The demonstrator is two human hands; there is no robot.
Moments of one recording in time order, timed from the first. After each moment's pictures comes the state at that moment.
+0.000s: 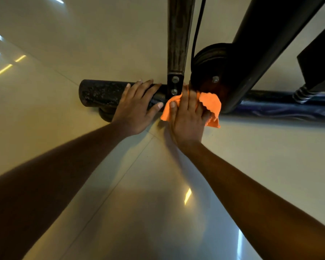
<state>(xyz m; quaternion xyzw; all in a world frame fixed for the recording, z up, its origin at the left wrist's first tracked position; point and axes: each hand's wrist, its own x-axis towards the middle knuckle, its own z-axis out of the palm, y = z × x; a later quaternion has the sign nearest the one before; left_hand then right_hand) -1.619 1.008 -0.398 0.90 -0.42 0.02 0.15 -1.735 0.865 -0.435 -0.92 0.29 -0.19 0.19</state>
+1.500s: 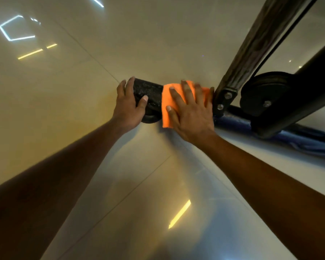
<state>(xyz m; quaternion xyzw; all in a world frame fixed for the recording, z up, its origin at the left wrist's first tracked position) -1.582 1.113 -0.401 0.91 -0.10 -0.02 0.40 -1.669 0.908 -0.394 -1.00 0.02 -0.09 0.02</state>
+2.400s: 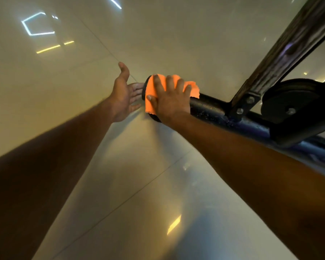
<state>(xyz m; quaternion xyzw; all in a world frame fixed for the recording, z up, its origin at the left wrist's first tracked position) -1.558 1.155 -0.359 0.67 0.11 -0.27 0.68 -1.588 1.000 -0.398 -1.00 0.02 -0.04 -0.05</state>
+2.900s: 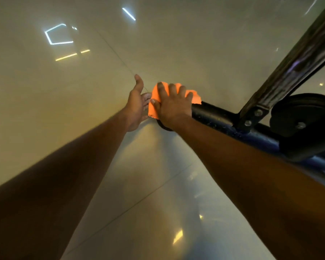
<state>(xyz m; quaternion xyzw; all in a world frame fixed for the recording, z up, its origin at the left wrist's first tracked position) -1.570 1.147 -0.354 0.68 0.12 -0.24 0.69 -1.571 1.015 -0.393 -1.00 0.01 -0.03 -0.01</state>
